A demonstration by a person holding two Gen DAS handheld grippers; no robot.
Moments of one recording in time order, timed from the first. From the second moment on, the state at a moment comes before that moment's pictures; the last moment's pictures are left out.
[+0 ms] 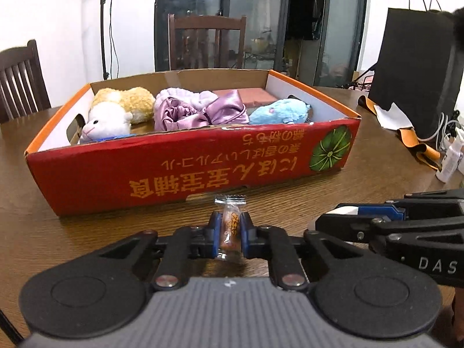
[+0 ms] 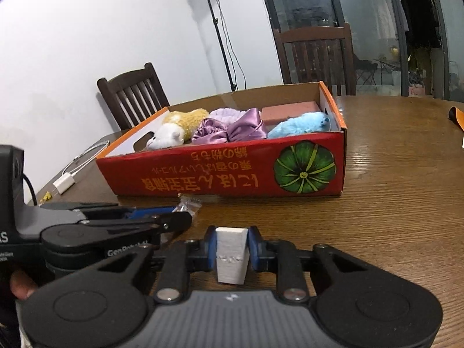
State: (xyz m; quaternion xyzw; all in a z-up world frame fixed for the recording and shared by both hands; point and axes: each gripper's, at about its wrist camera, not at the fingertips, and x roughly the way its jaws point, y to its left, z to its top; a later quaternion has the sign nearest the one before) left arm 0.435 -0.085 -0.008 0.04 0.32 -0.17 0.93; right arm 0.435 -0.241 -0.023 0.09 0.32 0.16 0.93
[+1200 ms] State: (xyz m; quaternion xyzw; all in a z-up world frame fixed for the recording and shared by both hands) left arm 0.280 0.006 0.065 -0.08 0.23 -0.14 0.96; right arm 0.317 -0.211 0.031 0.09 0.26 0.18 0.94
